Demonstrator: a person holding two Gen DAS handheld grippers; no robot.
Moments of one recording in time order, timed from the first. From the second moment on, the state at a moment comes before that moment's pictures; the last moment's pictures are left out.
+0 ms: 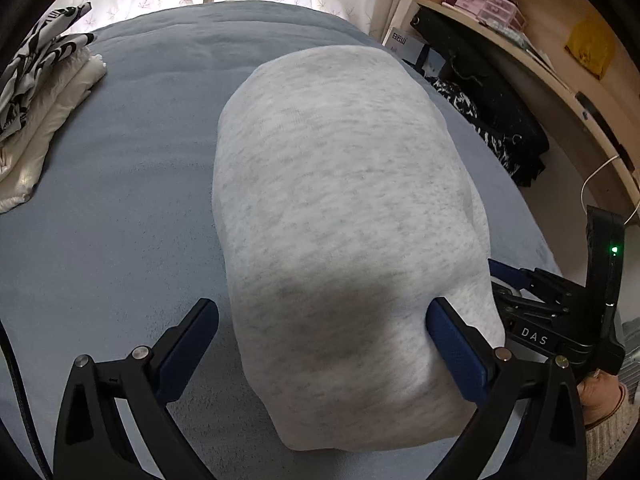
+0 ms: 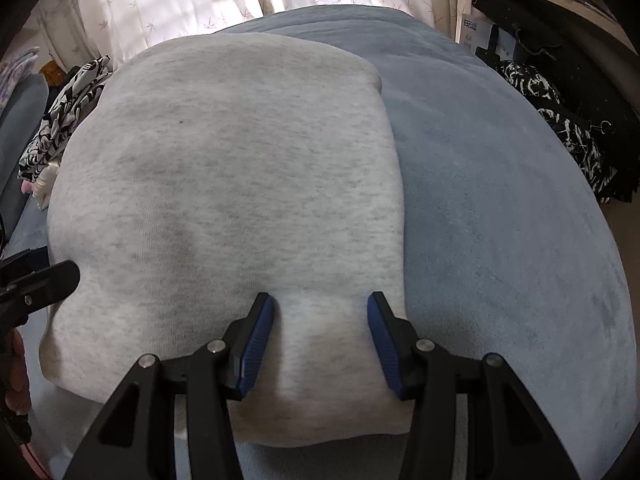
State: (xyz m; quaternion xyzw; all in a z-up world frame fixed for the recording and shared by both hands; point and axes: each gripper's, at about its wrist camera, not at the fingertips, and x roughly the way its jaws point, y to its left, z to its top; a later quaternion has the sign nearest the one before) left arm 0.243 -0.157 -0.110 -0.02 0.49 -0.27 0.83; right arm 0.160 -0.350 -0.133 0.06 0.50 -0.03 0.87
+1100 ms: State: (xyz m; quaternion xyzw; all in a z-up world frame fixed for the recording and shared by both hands) left arm 0.241 -0.110 -0.078 -0.12 0.53 -0.32 0.78; right arm 0.144 -0.363 -0.055 0.15 0.47 0.02 0.87
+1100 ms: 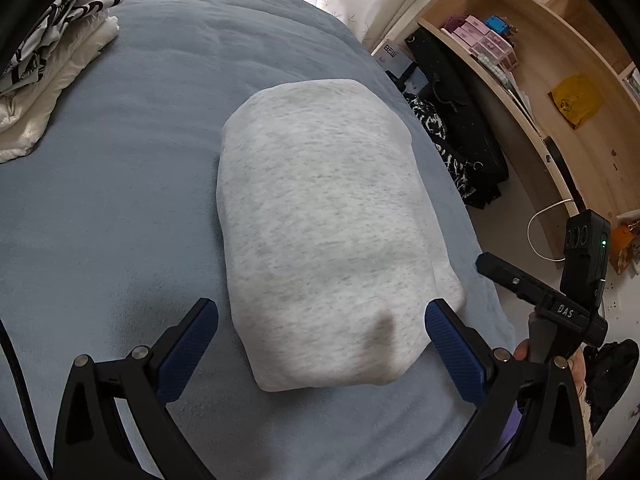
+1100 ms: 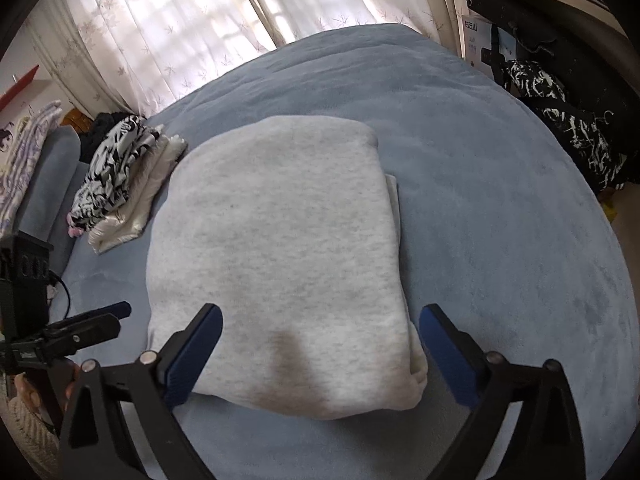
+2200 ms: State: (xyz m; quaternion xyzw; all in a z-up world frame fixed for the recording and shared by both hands) left arm 0.292 -0.124 -0.186 -0.28 0.56 -0.37 0.69; right arm 0.210 -0.418 -0.155 0.29 0.53 0.15 0.79
